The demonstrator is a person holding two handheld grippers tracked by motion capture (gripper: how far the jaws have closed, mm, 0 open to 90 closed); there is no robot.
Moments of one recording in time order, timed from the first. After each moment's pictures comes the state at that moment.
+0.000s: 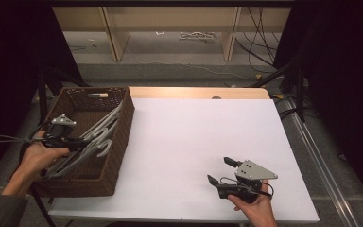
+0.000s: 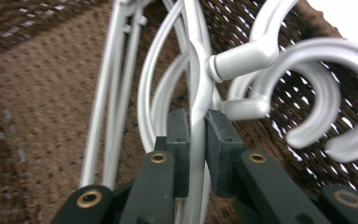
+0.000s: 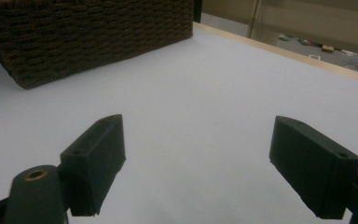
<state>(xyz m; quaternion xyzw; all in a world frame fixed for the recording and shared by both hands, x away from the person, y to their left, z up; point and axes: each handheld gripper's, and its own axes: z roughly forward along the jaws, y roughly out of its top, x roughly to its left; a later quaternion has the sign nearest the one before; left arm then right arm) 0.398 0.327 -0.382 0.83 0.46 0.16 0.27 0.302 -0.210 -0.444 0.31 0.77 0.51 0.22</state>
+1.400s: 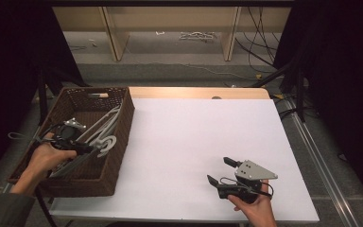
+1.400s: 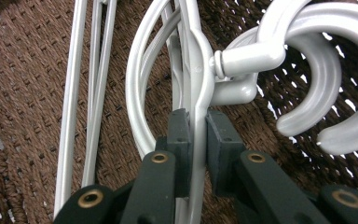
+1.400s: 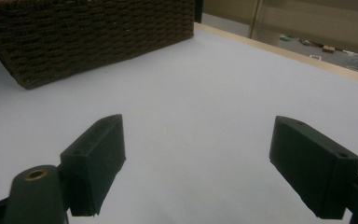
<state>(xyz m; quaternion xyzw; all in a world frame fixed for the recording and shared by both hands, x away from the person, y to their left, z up) 0.400 0.307 -0.392 0.85 0.46 0.13 0.22 0.302 -0.210 -0.444 0.30 0.77 0.52 0.21</state>
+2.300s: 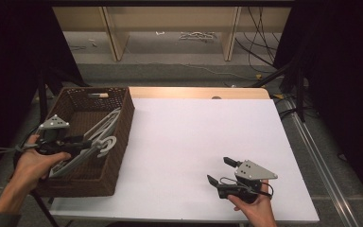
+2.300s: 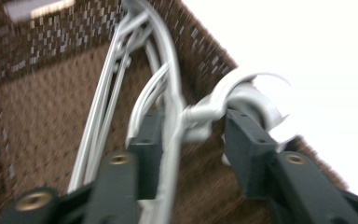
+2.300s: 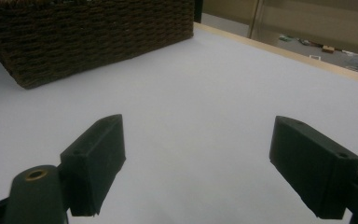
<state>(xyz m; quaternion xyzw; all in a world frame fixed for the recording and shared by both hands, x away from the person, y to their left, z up) 0.357 0.307 -0.356 0.78 0.46 0.19 0.38 0.303 -0.209 -0.445 0.30 0.77 0.52 0.22</state>
